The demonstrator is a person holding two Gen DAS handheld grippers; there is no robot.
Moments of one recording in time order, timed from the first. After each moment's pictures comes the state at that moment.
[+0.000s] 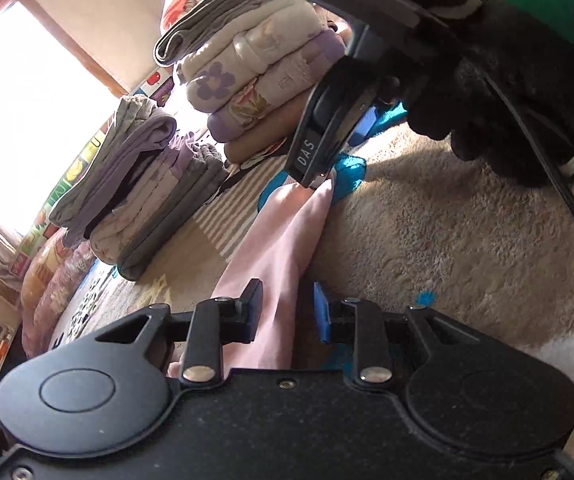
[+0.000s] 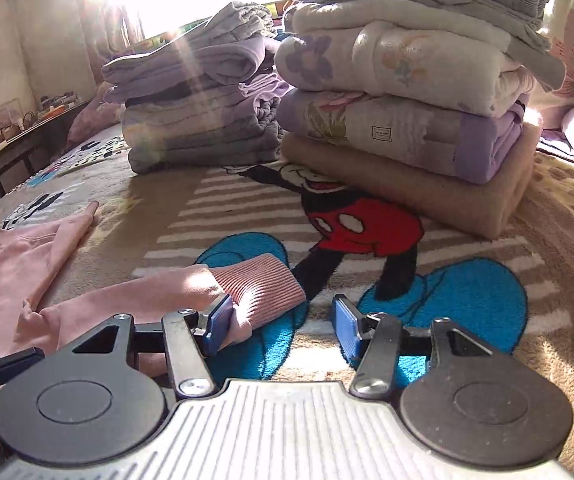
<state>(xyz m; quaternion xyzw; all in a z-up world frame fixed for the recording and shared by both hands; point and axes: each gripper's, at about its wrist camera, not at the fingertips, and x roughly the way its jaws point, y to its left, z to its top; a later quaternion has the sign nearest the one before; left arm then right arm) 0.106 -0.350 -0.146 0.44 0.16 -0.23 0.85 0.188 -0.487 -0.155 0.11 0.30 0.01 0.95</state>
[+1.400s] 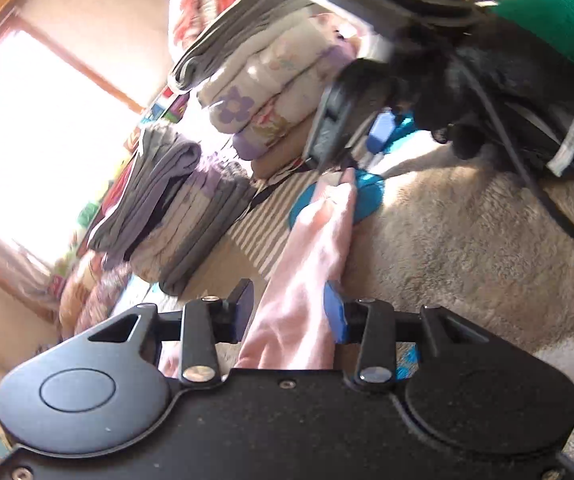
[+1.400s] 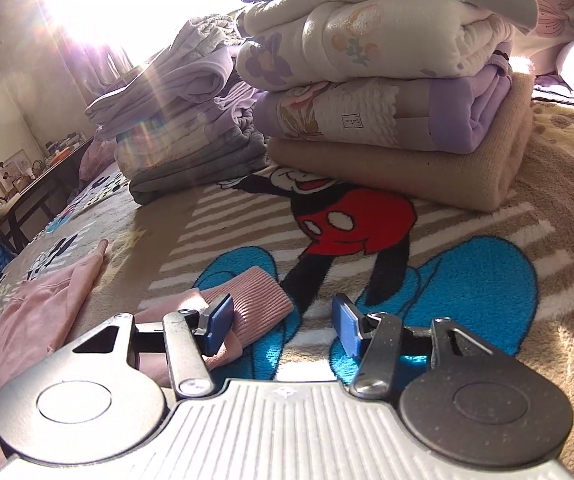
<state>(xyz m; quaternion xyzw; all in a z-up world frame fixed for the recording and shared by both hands) 0.105 -0.318 -0.097 0.42 0.16 -0.18 0.87 0.193 -0.522 -0.162 0.21 0.29 0.04 0.93</state>
